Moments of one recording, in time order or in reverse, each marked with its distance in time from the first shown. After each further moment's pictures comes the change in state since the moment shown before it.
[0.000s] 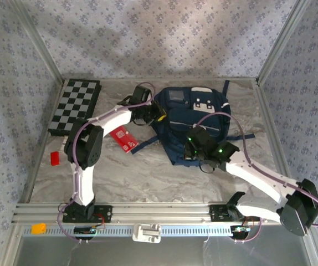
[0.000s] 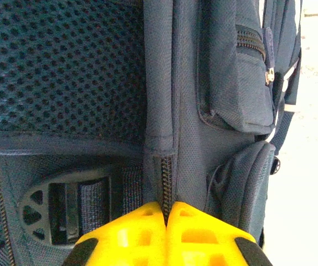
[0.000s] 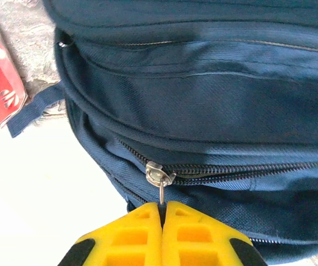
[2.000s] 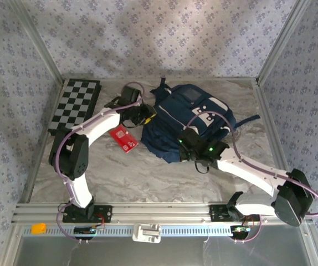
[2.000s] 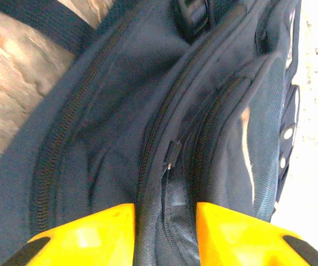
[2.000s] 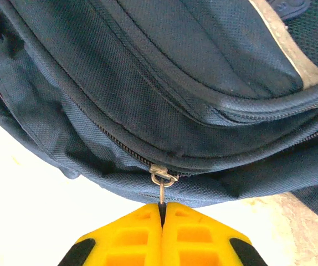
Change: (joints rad) left arm 0.033 -0.231 -0.164 -0.094 -0.142 -0.003; right arm 0.068 0.083 0.030 -0.035 0.097 -0.083
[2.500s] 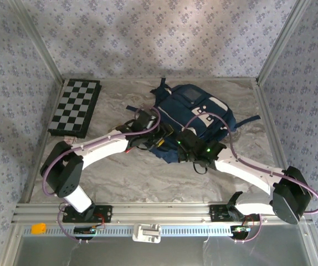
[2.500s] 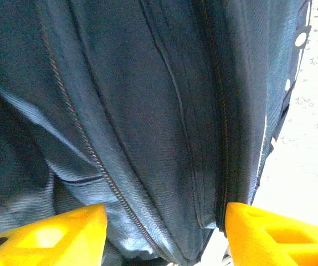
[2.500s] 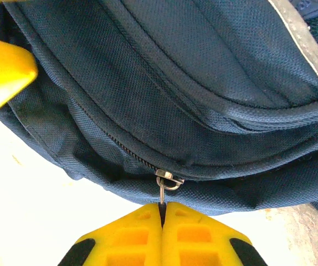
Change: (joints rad) left arm -0.319 -0.164 -0.259 0.169 -0.176 -0.330; right arm 0.003 0.014 -0.033 0.063 -0.018 0.001
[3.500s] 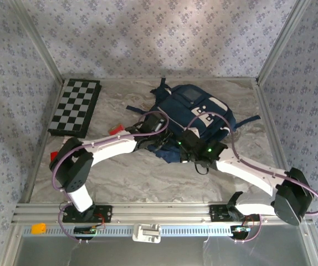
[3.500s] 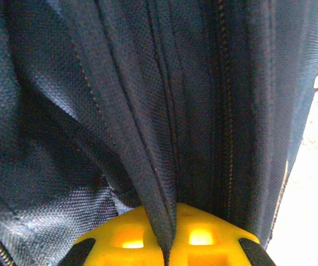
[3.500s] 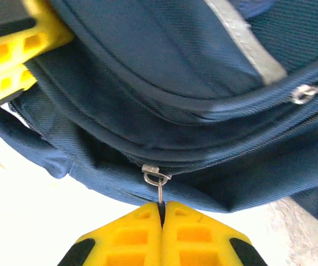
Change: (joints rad) left arm -0.035 0.064 0.042 0.006 -0.140 -0.105; right arm -0.003 -0.043 0.011 -0.082 0.059 0.042
